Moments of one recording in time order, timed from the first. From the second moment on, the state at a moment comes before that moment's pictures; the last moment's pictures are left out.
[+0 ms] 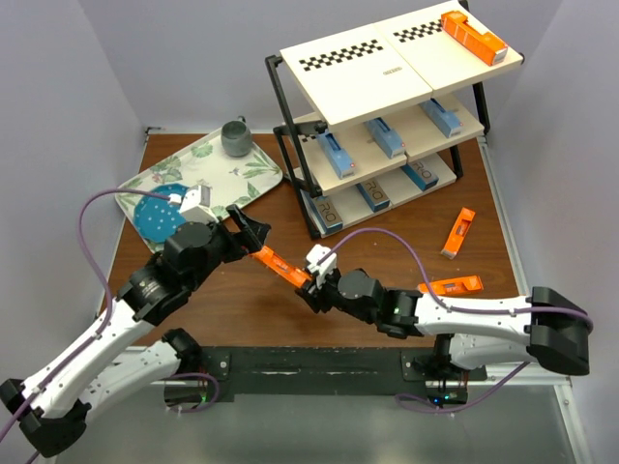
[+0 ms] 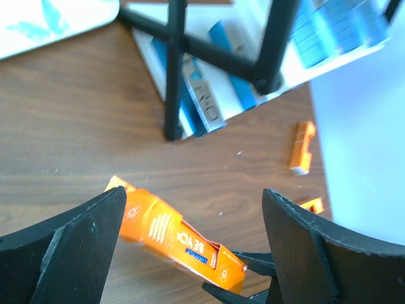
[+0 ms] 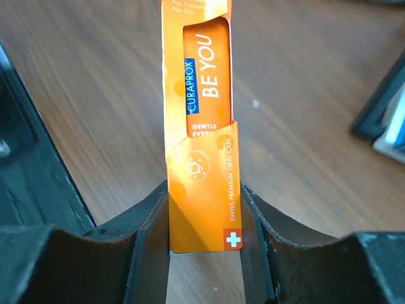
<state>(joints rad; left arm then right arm) -0.71 0.74 0.83 -0.47 -0.31 -0.84 1.25 1.17 0.56 0.24 0.28 0.13</state>
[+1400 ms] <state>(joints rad) -0.71 0.46 0.55 -0.04 -0.52 -0.12 0.61 1.45 2.16 -0.89 0.30 -0.24</state>
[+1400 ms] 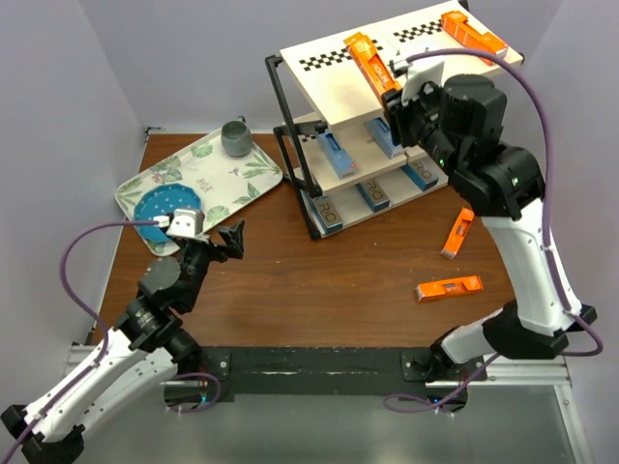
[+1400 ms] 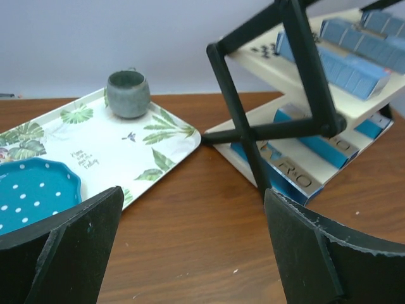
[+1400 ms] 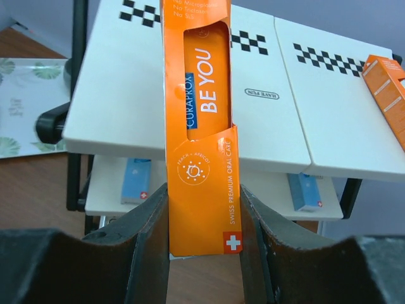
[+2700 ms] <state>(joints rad) -0.71 0.74 0.42 0.06 -0.39 0.08 0.04 1.79 2.37 -0.75 -0.23 -0.24</state>
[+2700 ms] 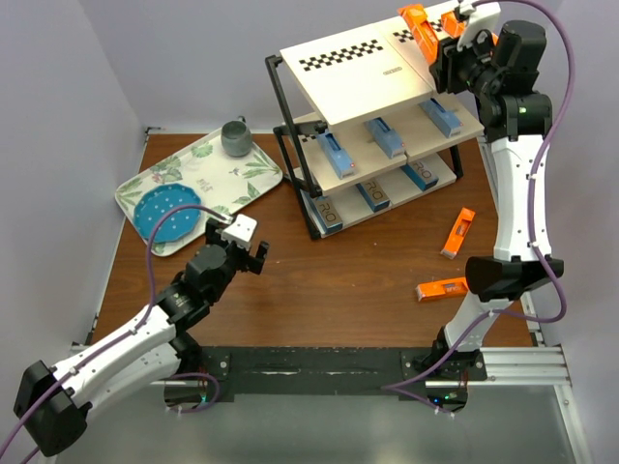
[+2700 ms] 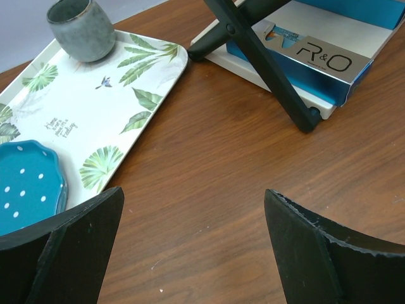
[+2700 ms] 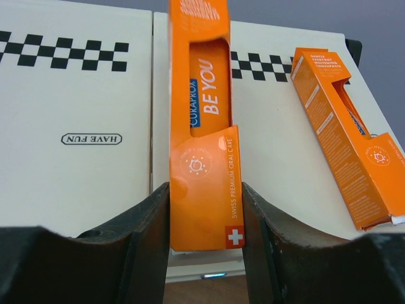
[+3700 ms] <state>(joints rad) -0.71 0.75 0.42 0.06 -0.36 0.09 -0.06 1.76 2.23 -0.60 -0.47 -0.17</state>
